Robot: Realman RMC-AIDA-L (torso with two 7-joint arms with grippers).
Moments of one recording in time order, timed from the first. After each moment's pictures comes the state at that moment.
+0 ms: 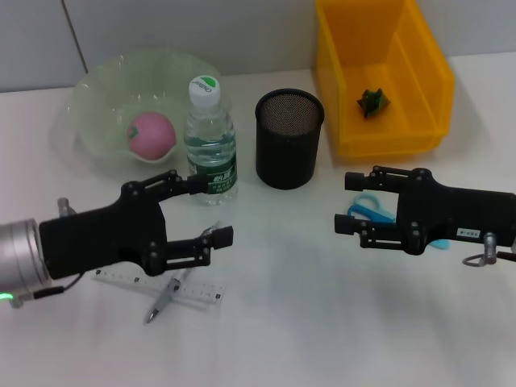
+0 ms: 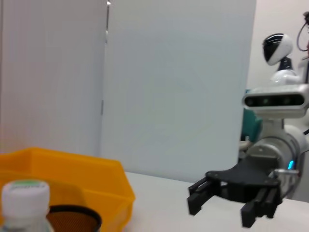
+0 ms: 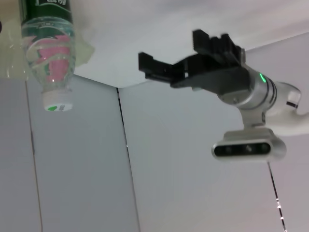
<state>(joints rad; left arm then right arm) -0.51 -2.07 0.89 0.49 1.71 1.62 -1.06 0.50 2.03 -0.53 -0.47 -2.00 -1.68 1.08</state>
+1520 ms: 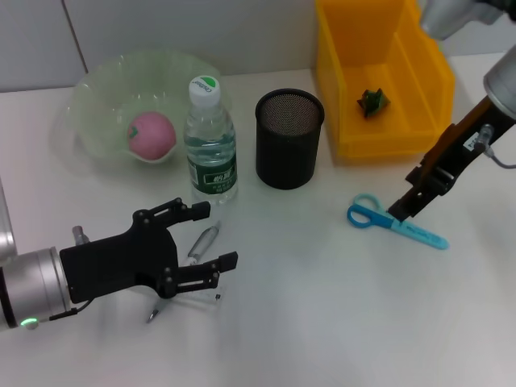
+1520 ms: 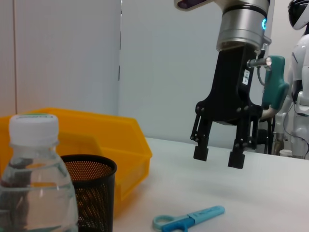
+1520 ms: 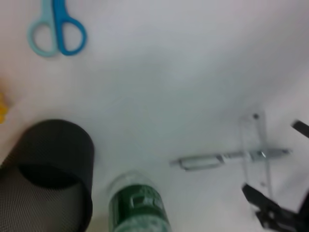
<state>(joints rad) -0.52 -2.07 0.92 0.33 1.69 1.48 -0.89 0.87 2.01 -0.97 -1.11 -2.72 -1.83 2.25</state>
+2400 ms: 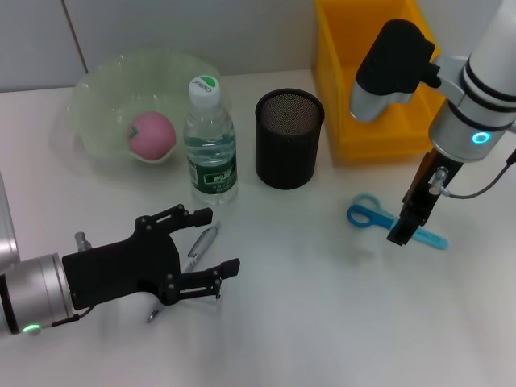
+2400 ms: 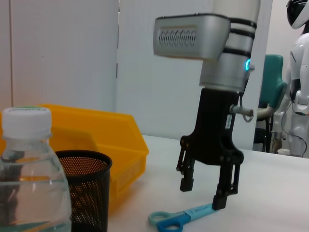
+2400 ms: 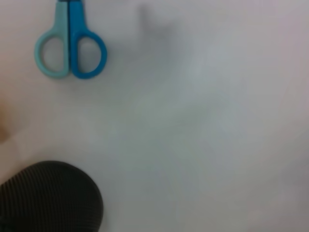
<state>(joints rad) -0.52 -2.07 0.92 0.33 1.70 1.48 -0.88 0.91 2.08 -1.21 -0.92 -2.88 -1.58 2.30</state>
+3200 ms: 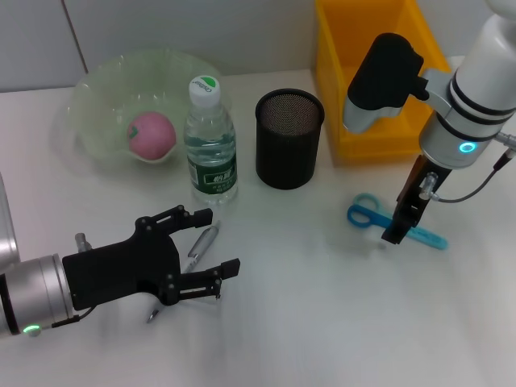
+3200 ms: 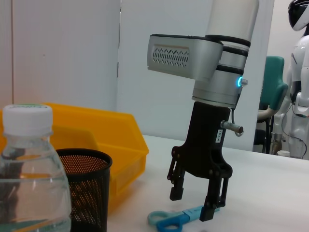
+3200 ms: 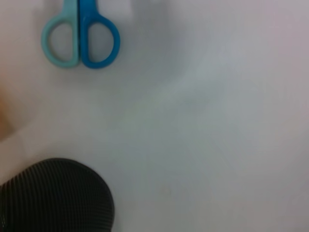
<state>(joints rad) -0.51 -2.07 0.92 0.32 1.70 1.48 -0.89 0.92 2.08 -1.24 -0.83 -2.88 -1.46 2.30</state>
